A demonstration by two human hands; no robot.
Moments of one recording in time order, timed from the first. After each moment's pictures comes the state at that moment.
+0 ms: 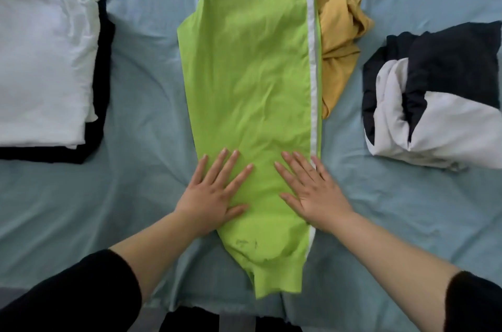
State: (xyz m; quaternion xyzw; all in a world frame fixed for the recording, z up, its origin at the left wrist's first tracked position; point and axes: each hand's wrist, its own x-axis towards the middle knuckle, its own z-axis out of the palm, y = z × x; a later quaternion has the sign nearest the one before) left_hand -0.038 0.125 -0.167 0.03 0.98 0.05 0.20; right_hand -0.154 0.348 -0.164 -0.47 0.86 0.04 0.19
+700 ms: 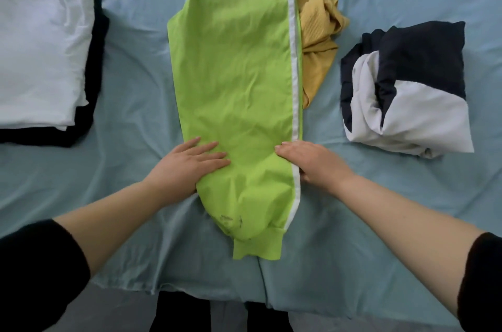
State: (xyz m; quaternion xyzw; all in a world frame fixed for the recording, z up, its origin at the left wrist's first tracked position) left_hand -0.039 0.098 -0.139 0.12 0.97 0.14 0.17; right_hand -0.198 0.371 -0.138 -0.52 0.81 -0.06 0.26
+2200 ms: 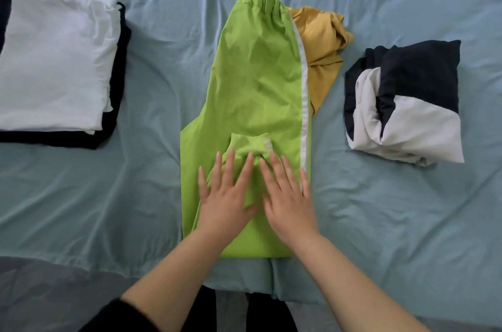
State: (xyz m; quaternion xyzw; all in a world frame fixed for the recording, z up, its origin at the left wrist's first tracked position) left_hand -0.013 0.194 -0.114 -0.18 0.95 0.19 0.14; right_hand -0.080 0.331 -0.105 -0.31 0.92 -0.10 0.20
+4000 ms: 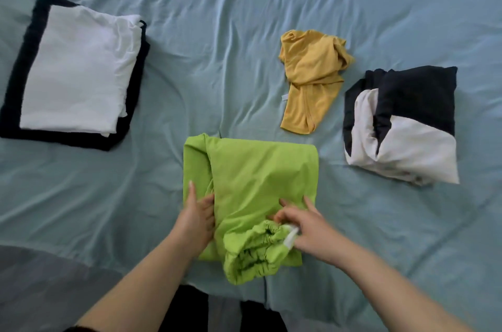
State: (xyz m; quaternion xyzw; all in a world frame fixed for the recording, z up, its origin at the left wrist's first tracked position) left_hand 0.006 0.165 -0.093 -0.57 0.22 0.78 0.14; right_hand -0.115 0.378 -0.074 -0.32 0.79 -0.23 0.48
